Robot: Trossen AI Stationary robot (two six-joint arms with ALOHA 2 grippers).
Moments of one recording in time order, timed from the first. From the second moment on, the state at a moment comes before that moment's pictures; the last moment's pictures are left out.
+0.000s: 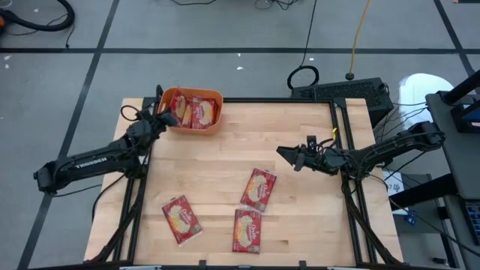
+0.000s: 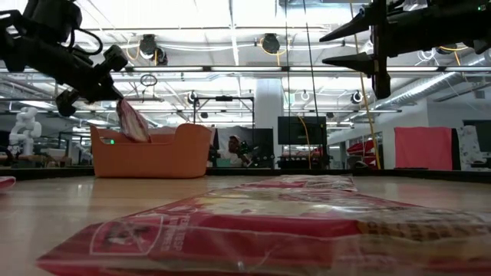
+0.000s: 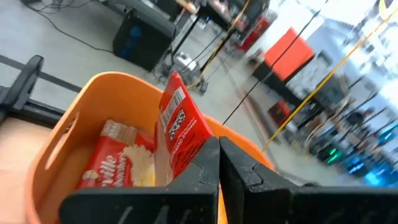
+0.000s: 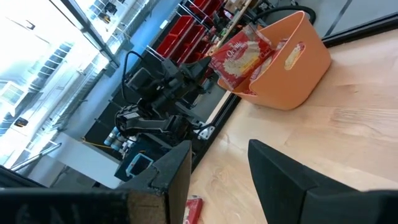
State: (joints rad) left arm 0.49 0.50 0.20 0.13 -0.68 -0.79; right arm 0.22 1.00 0.29 0.66 0.58 0.96
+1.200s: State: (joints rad) left arm 0.51 0.68 0.12 0.26 -0.63 -0.81; right arm 0.22 1.00 0.29 0.65 0.58 0.98
